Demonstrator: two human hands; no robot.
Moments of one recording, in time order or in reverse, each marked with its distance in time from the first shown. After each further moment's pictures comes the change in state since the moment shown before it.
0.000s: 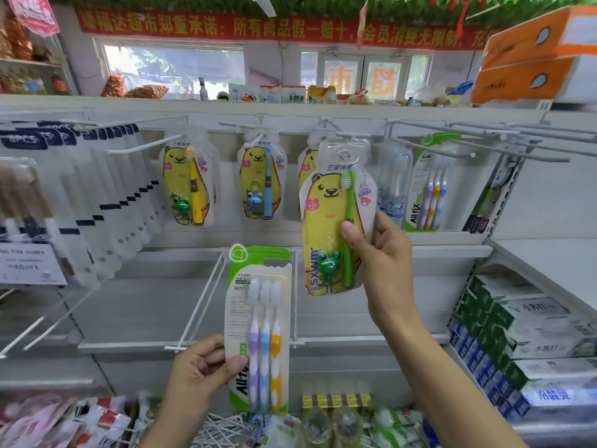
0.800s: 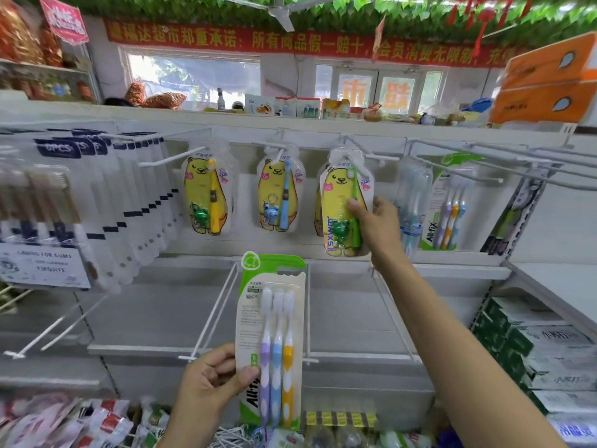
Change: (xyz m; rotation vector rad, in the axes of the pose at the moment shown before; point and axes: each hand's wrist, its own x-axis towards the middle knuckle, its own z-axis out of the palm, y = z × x) left_hand -0.003 0.014 -0.002 -0.011 -0.041 -0.008; right_hand 0.120 0.051 0.006 -0.367 0.072 0.115
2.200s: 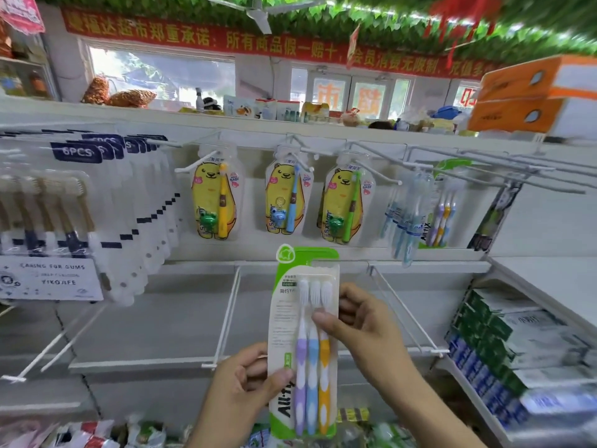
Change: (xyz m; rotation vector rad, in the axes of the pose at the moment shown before) left_hand 0.003 0.014 -0.016 0.036 -0.226 -0.014; right_hand -0.187 -0.007 0.023 0.197 -0.372 0.007
